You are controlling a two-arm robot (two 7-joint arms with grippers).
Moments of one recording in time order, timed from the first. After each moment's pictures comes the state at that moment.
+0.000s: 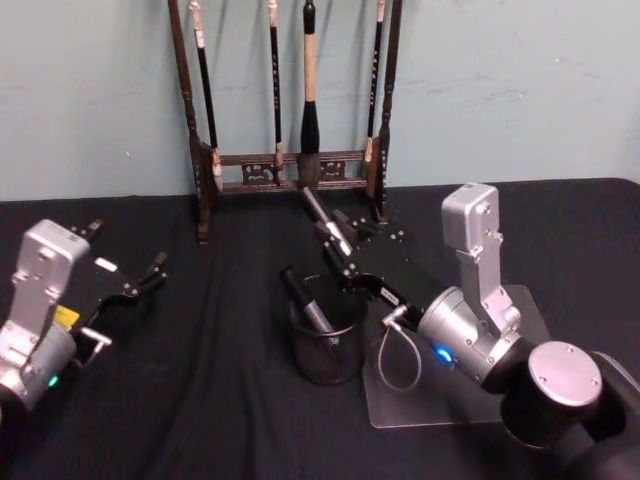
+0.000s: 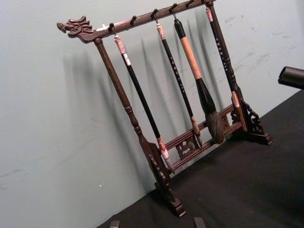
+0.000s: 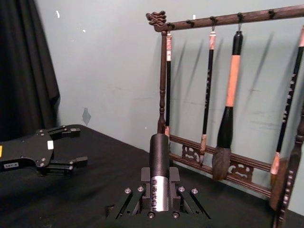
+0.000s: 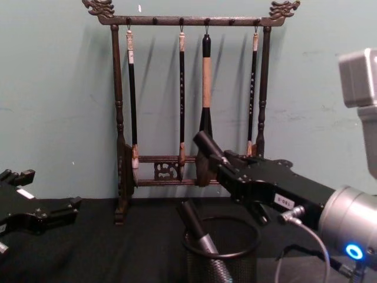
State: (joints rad) left arm -0.20 0.60 0.45 -1.41 -0.25 -0.12 0.03; right arm 0.26 0.19 -0.38 -1.34 0.28 -0.15 0.41
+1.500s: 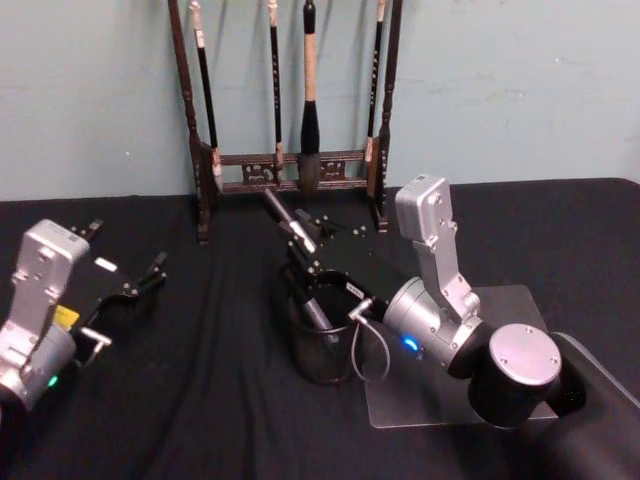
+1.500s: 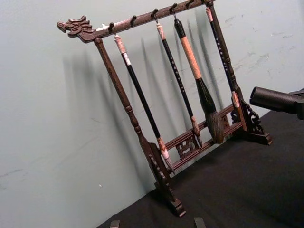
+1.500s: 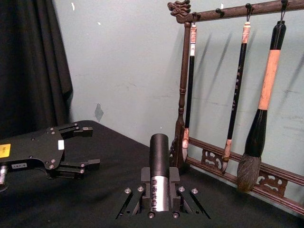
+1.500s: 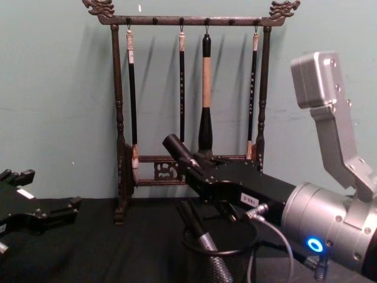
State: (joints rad) left arm -0.20 0.60 0.45 -1.41 -0.25 -0.12 0.03; right arm 0.35 0.15 -0.44 -1.23 0.27 -0.16 0.43
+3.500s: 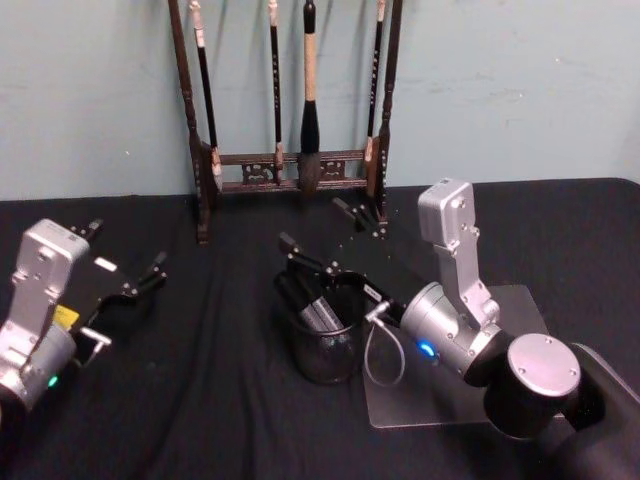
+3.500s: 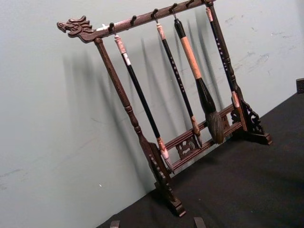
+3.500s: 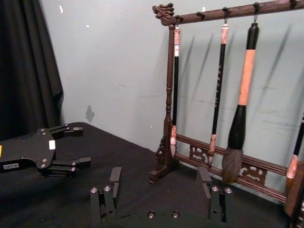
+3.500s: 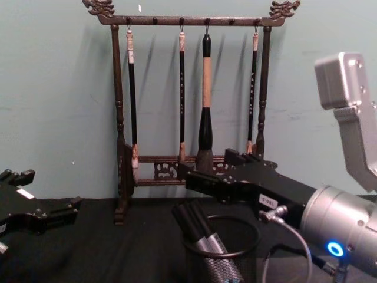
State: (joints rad) left arm -0.20 0.60 0.45 -1.41 -0.25 -0.12 0.03; right arm 0.31 0.17 -0.41 -1.28 0.28 -0.16 0.40
